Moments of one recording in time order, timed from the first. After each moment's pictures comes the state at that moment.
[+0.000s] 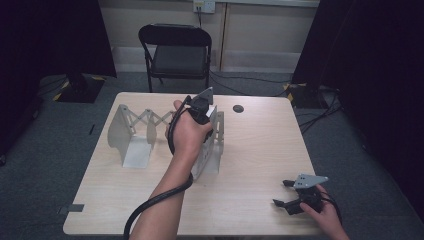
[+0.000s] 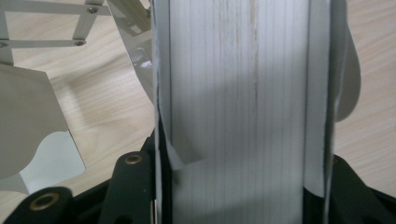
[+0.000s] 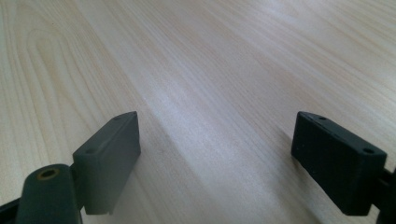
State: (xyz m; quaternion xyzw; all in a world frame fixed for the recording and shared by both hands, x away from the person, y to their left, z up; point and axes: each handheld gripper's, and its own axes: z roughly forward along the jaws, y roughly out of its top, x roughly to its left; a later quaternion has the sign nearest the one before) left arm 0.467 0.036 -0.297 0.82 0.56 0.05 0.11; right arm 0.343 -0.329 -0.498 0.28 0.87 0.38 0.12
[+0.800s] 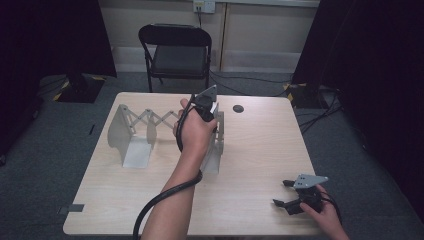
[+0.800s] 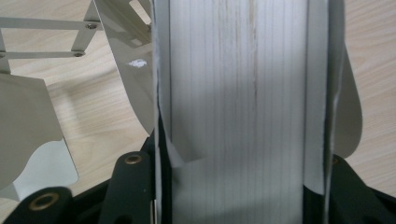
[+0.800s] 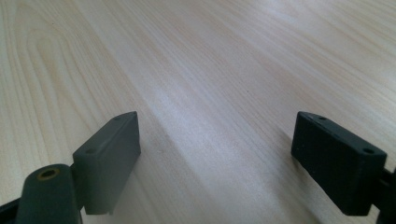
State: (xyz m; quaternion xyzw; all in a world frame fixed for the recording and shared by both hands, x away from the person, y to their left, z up) left arm 0.480 0.024 -0.303 0.80 0.58 0.06 0.11; right arm 0.343 -0.328 -0.498 0.28 0.87 0.38 0.12
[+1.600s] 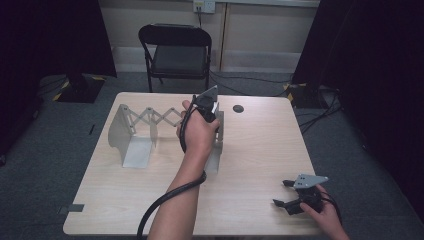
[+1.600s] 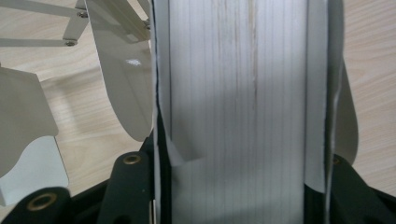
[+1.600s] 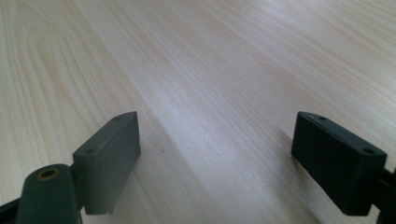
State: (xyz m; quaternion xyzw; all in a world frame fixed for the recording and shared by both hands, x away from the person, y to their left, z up) left arm 0.481 0.021 -0.310 0.79 0.59 0.07 0.12; right arm 0.343 -0.328 -0.498 0.28 0.87 0.38 0.12
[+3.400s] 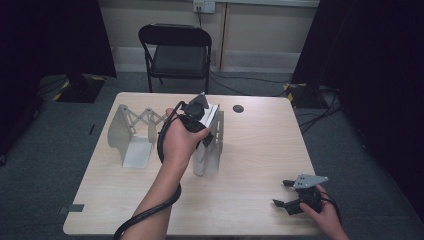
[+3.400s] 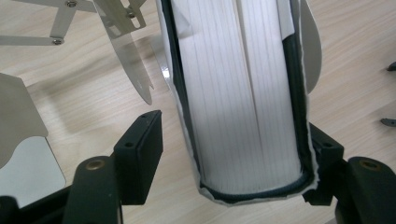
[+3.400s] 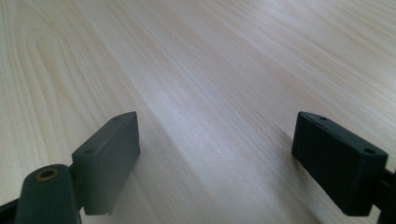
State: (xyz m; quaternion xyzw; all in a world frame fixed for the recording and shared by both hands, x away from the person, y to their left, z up) left arm 0.440 0.055 -0.298 0.83 0.53 0.05 0.18; right arm 0.343 -0.328 -0.498 0.28 0.87 0.38 0.12
